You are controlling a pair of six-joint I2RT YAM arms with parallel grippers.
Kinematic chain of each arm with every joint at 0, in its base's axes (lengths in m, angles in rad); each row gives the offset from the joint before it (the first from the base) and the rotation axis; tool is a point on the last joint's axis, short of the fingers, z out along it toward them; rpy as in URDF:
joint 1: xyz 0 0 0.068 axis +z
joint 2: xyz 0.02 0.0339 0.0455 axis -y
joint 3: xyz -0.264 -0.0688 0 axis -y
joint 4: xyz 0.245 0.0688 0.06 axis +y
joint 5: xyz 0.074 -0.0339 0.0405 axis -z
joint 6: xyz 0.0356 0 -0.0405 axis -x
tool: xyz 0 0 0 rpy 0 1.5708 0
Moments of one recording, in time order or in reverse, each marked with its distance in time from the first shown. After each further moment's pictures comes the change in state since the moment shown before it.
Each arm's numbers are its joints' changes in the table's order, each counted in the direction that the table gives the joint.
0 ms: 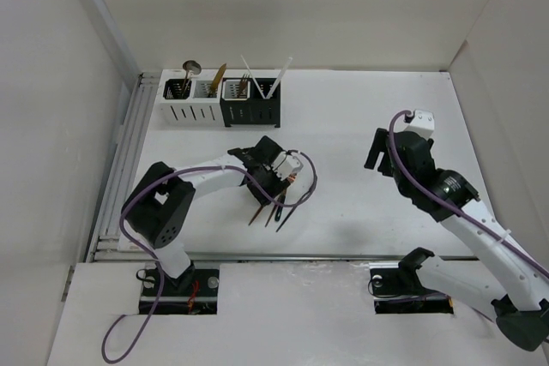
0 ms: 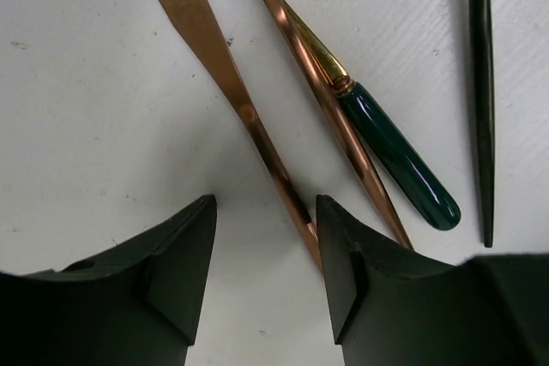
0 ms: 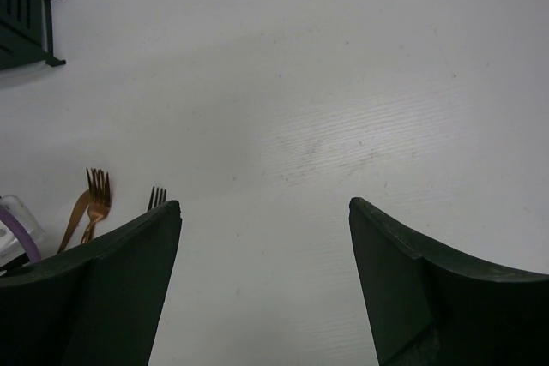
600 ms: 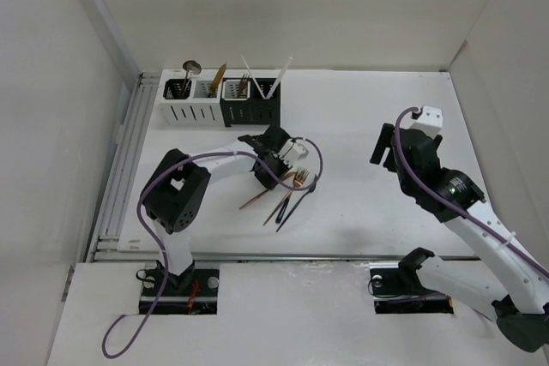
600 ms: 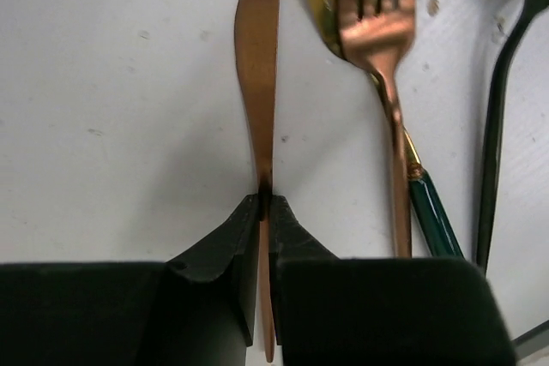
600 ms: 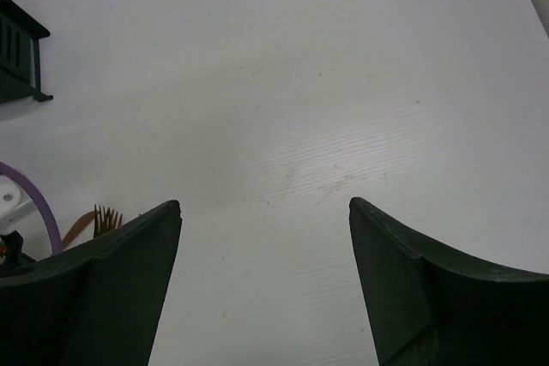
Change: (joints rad) left arm 0.022 -0.156 0.175 0.041 0.002 0.043; right arm 0.000 0.010 0.037 0.001 0.082 0.034
